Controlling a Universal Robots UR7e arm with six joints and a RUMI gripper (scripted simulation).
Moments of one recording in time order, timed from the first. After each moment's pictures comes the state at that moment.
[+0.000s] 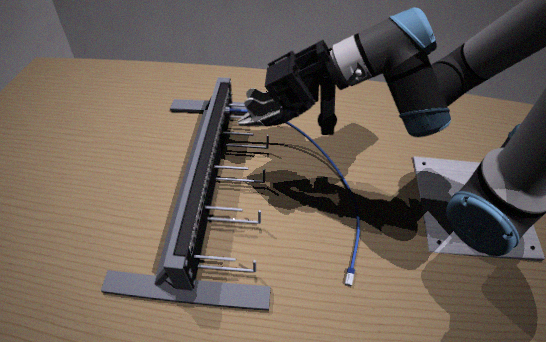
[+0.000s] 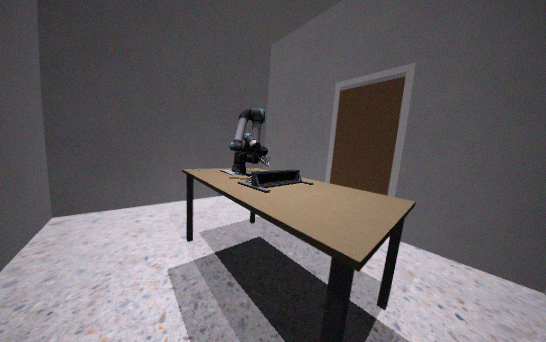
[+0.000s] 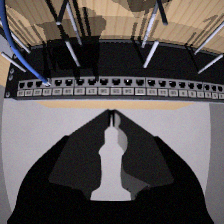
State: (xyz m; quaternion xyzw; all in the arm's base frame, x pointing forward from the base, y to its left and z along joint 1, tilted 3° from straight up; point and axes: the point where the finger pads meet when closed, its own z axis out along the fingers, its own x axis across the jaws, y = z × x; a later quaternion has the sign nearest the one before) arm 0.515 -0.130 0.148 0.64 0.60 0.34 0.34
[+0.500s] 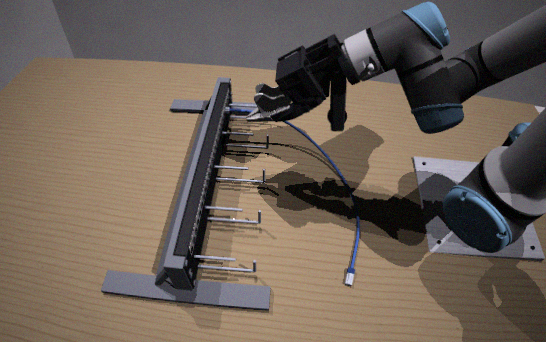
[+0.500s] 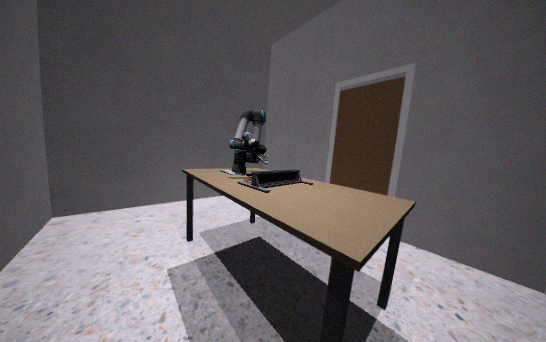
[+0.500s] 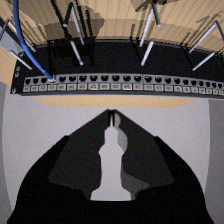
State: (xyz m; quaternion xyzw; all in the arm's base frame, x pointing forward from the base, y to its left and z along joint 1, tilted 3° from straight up) arm 0.498 -0.129 0.159 0.64 0.60 0.34 0.35
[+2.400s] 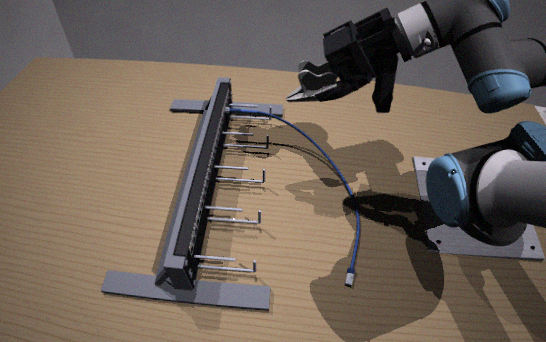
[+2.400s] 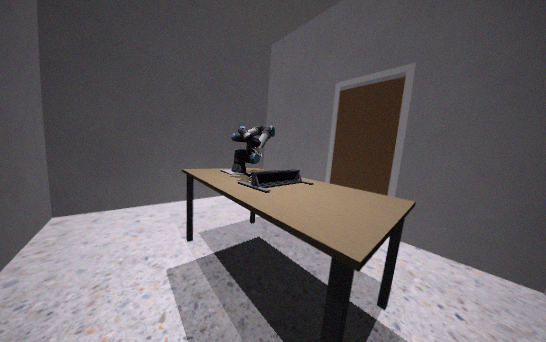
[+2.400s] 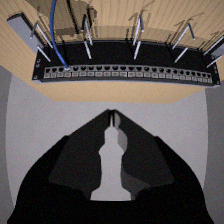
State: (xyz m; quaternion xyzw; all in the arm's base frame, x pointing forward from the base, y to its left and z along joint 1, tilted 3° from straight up) arm 0.422 -0.126 0.207 0.64 0.60 0.34 0.35
